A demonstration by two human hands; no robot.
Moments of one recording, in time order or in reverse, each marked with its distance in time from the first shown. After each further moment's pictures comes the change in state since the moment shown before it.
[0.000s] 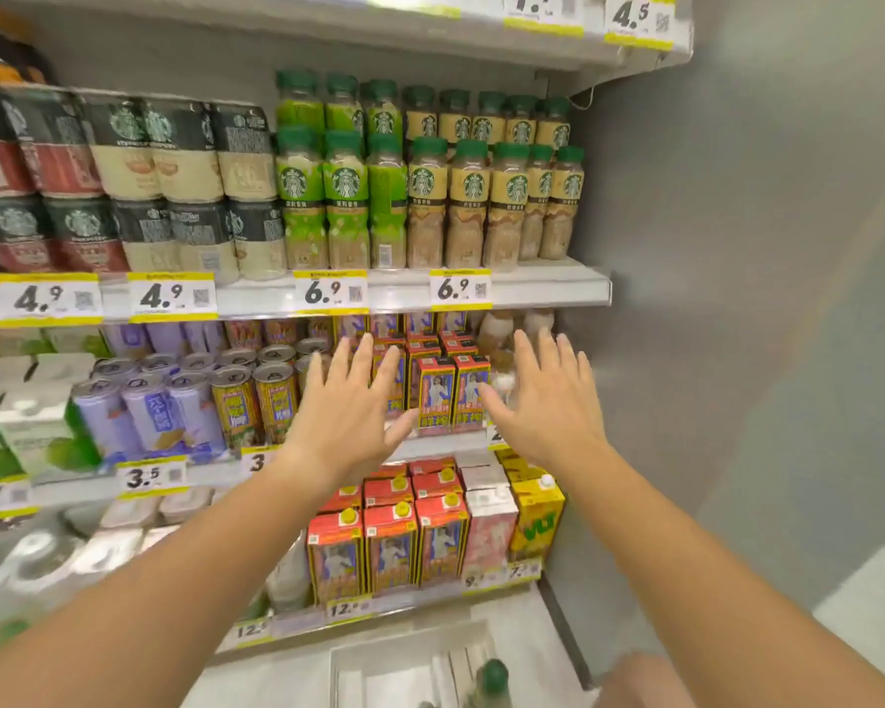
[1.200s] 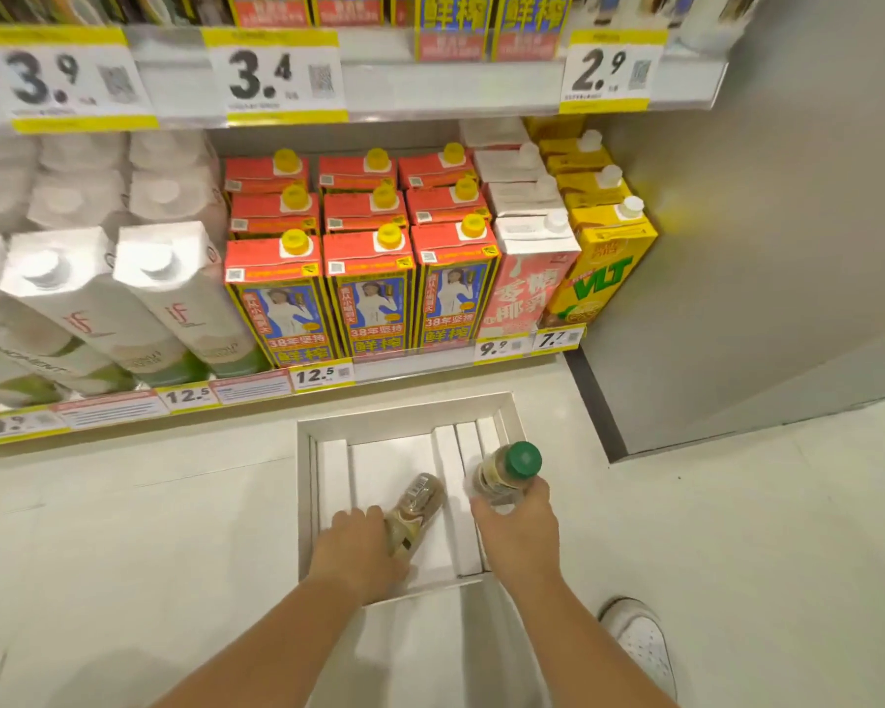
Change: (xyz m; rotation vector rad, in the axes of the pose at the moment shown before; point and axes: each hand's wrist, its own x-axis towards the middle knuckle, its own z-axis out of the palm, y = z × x) left_hand -0.296 0.141 0.372 -0.377 -1.195 -0.257; right_hand -0.300 0.025 0.370 0.761 -0.544 0.990
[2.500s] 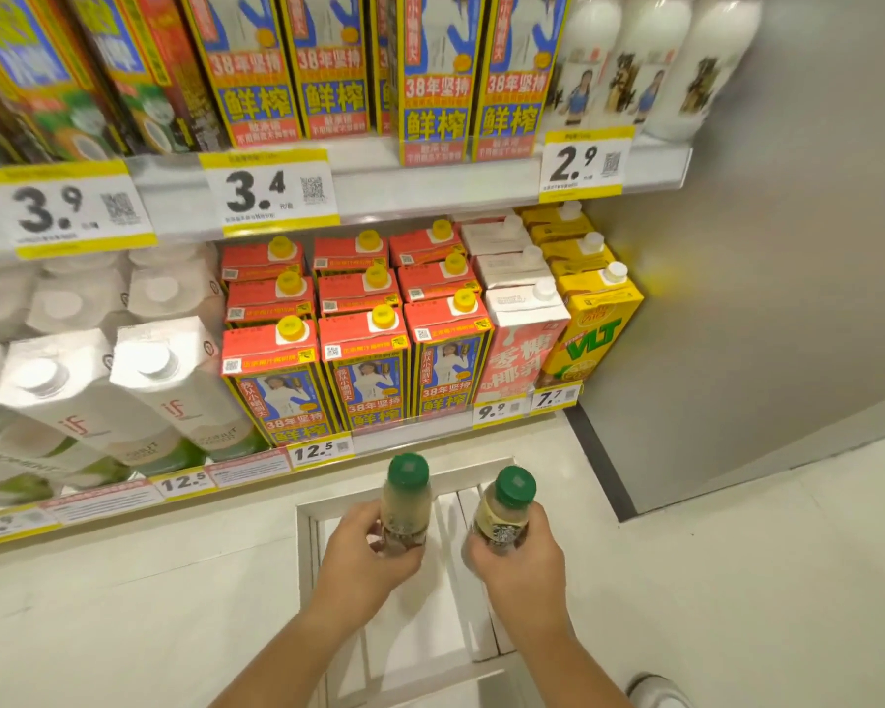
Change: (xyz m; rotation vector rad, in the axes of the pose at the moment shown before) left_hand 0.027 -0.002 -0.053 -0.989 0.371 0.261; right_hand 0.019 -0.026 0.002 0.127 0.042 -0.257
